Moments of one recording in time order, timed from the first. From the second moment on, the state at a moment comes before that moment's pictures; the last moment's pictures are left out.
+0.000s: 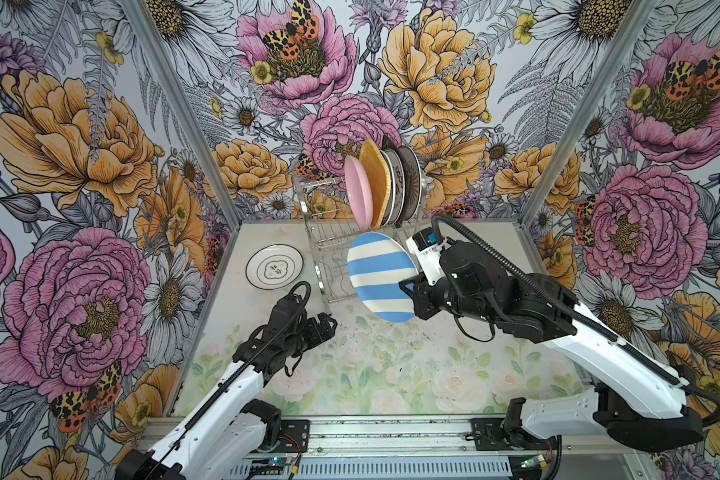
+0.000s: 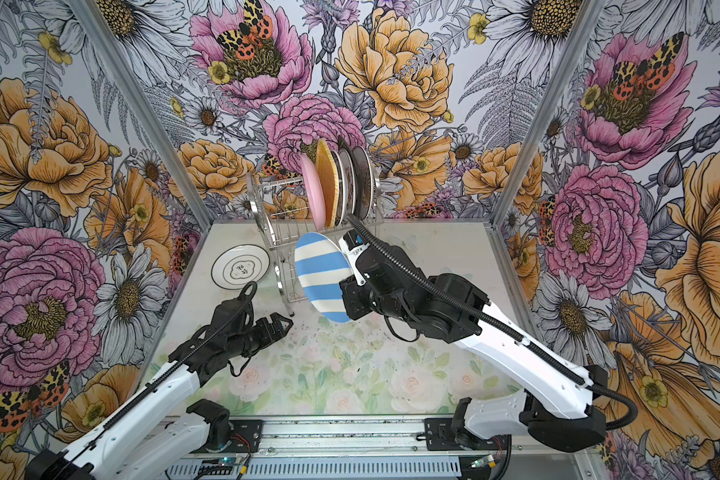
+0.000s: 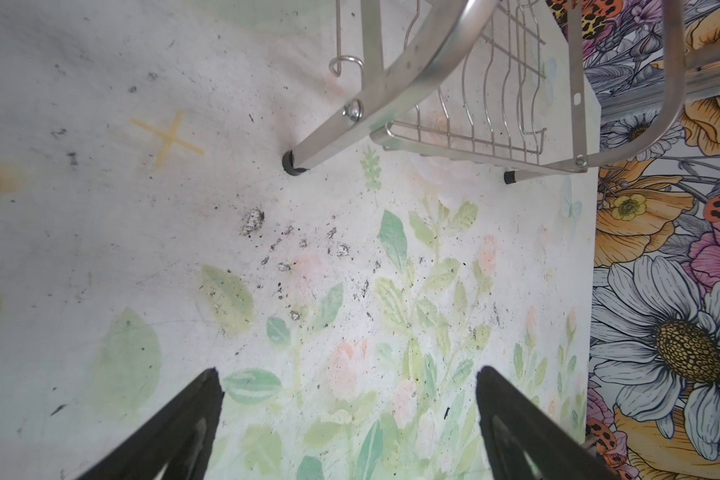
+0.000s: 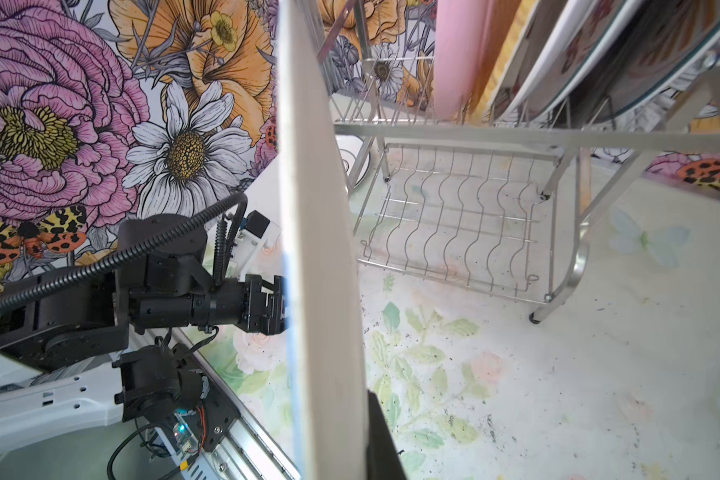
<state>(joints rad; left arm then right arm) -0.37 0.85 0.51 -0.46 0.16 -0.81 1.04 1.32 1.76 -1.04 0.23 0.40</state>
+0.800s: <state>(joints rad) -0.37 0.84 0.52 -0.47 0.14 -0.81 1.06 1.99 2.61 -1.02 0.76 0.14</state>
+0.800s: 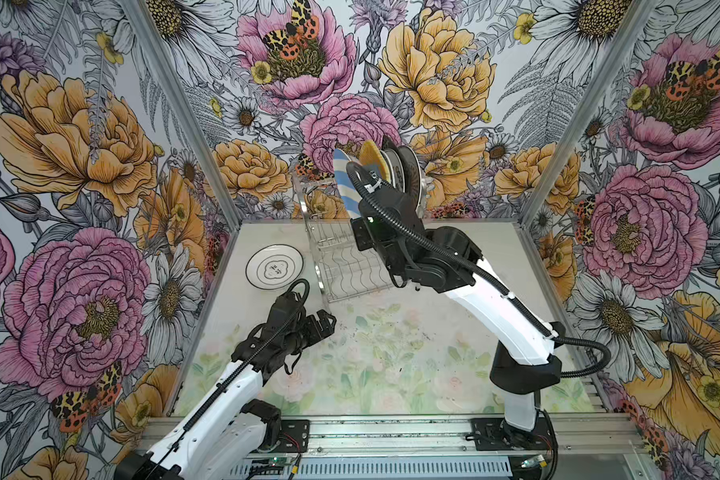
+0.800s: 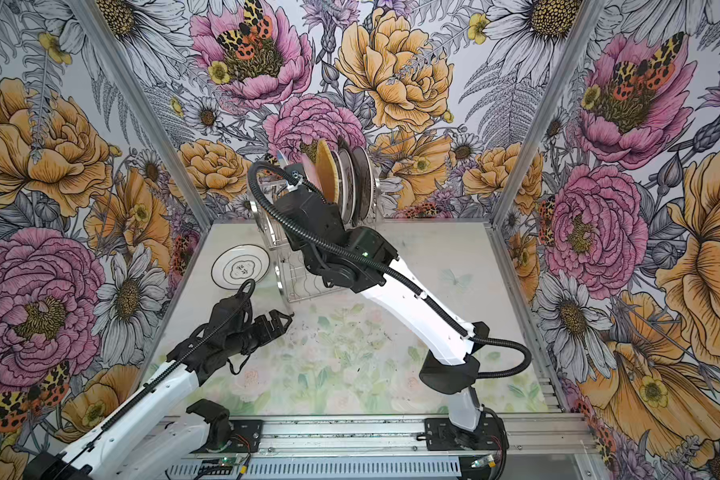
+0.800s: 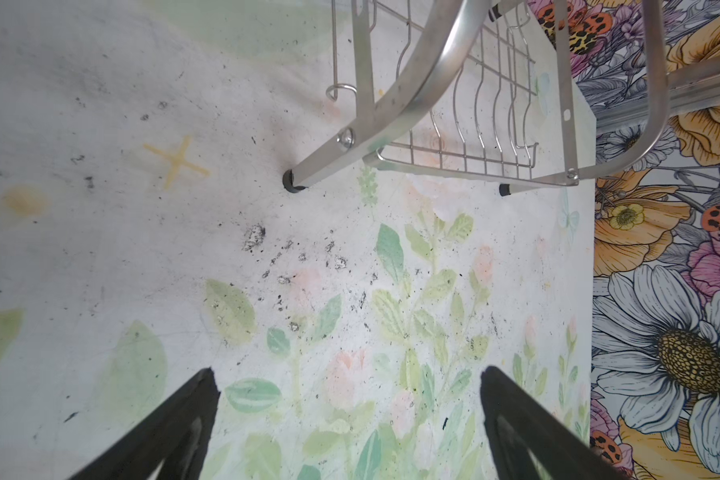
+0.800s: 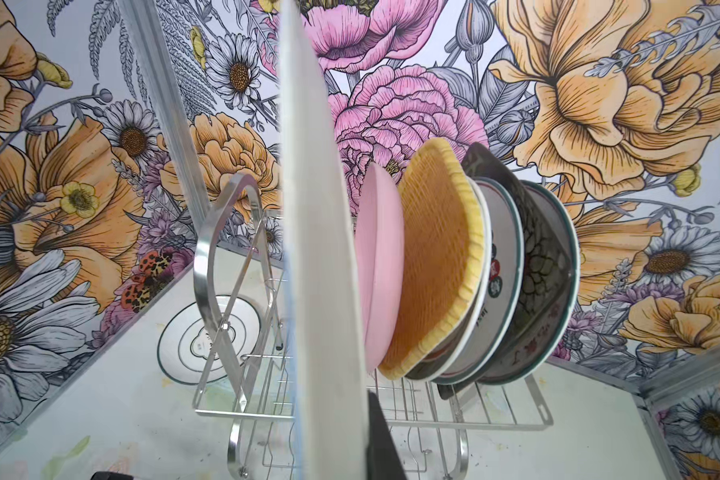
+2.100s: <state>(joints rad) -0.36 0.80 0.51 -0.47 0.14 -0.81 0.92 2.21 2.62 -0.77 0.73 0.07</state>
